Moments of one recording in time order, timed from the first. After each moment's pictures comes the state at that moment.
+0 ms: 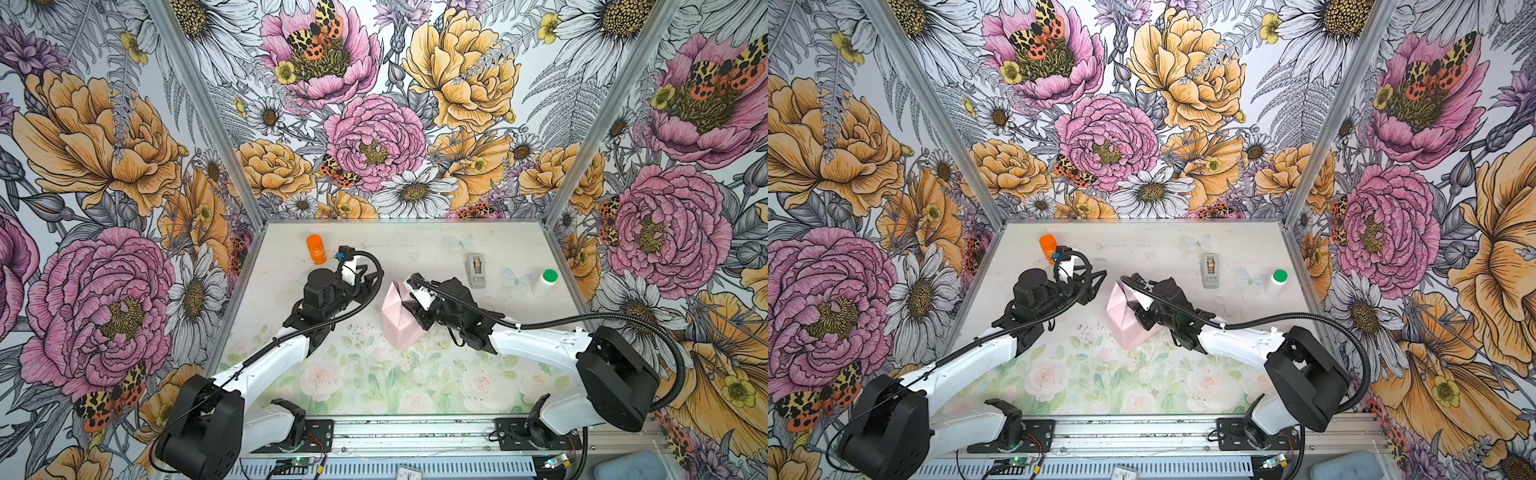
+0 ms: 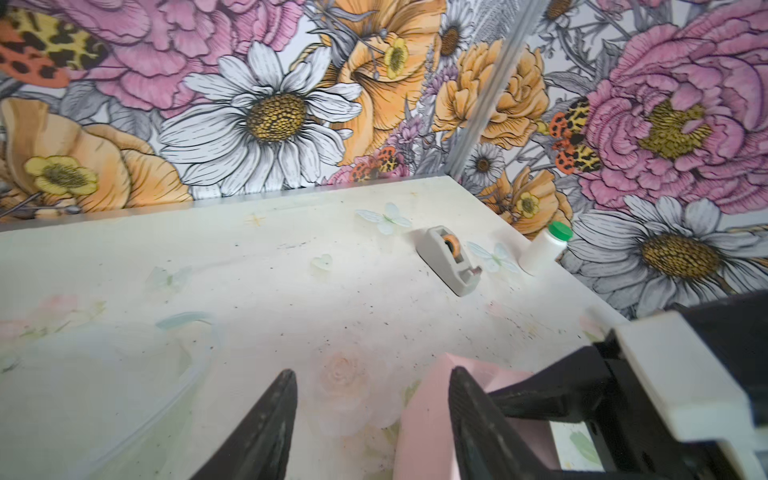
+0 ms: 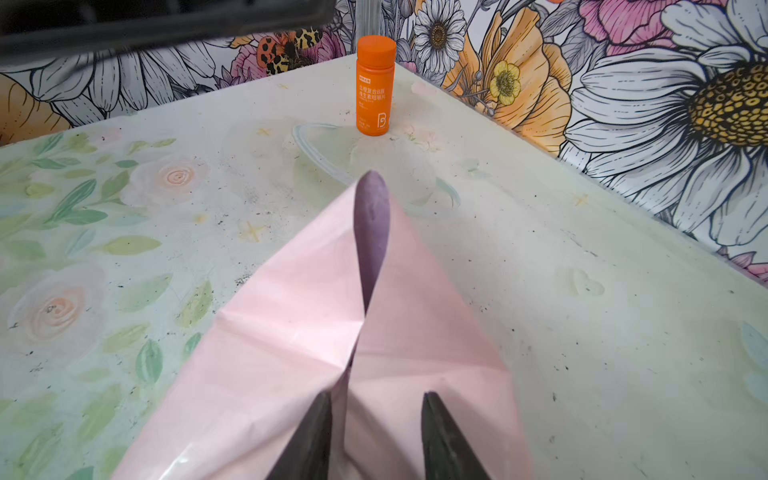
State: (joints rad) left arm -0.39 1.19 0.62 0.37 0.22 -0.26; right arm 0.76 1.47 0.77 0.21 -0.10 -0.12
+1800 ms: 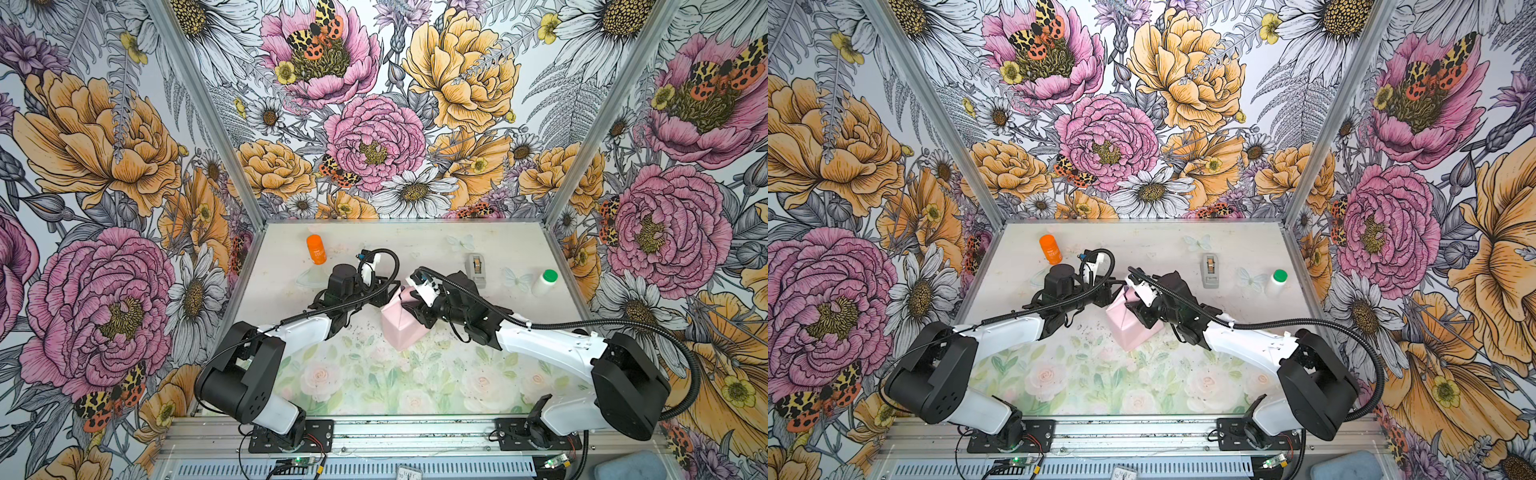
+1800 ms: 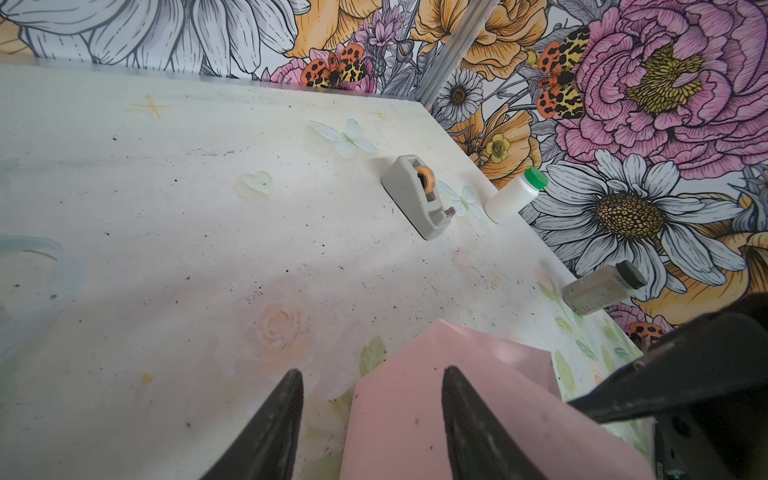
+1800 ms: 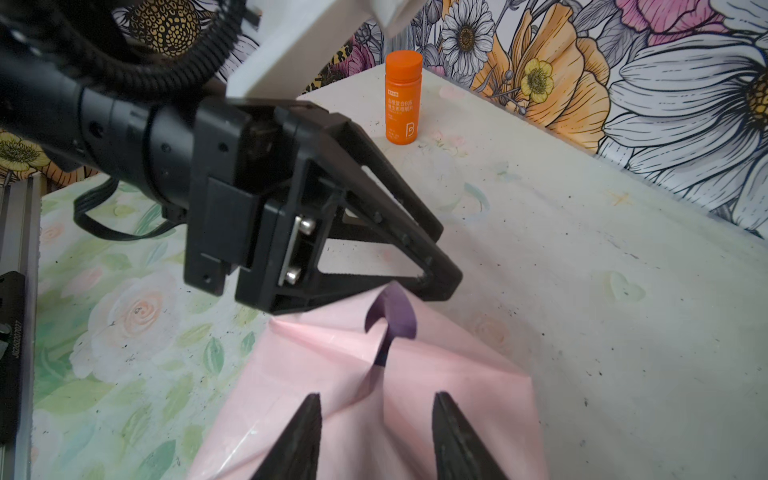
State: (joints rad) left arm -0.45 1.51 0.71 0.44 0.41 -0.35; right arm 0.73 1.44 0.83 0.10 -0.22 -0.06
